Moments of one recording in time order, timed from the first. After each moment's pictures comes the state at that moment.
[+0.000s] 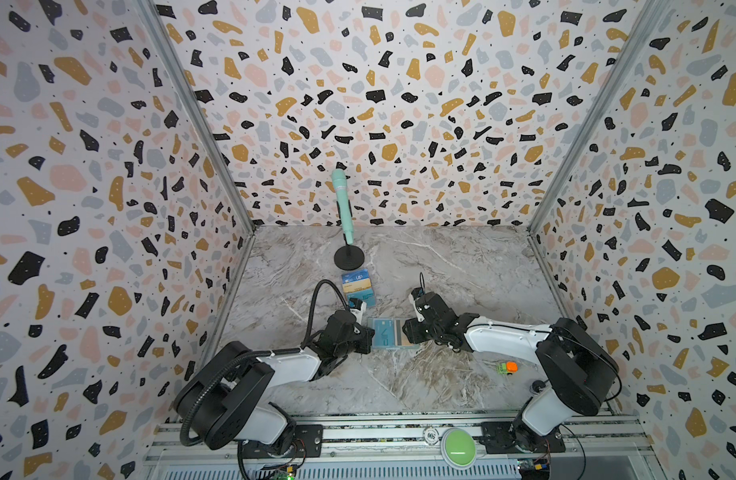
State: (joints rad) left arm -0.62 1.43 0.41 0.36 0.15 -0.47; right arm 0.79 1.60 0.82 -0.11 0.01 0.44
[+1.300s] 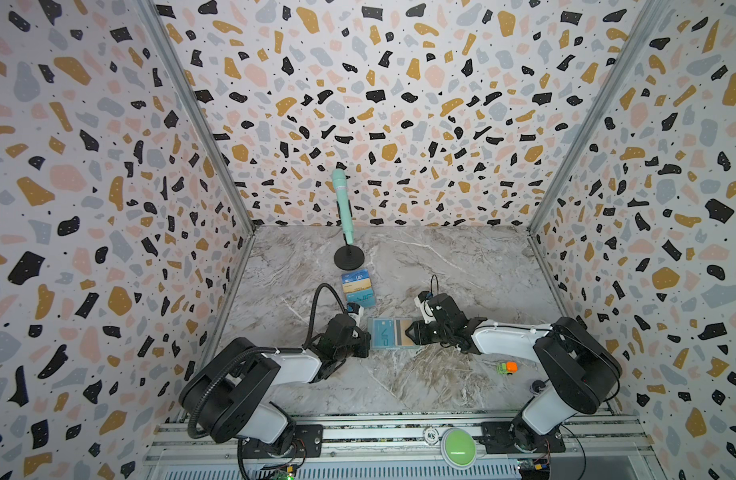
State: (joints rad) left arm -0.62 1.46 0.38 0.38 0.12 -0.49; right arm 0.70 1.60 0.71 0.05 -0.23 0.49
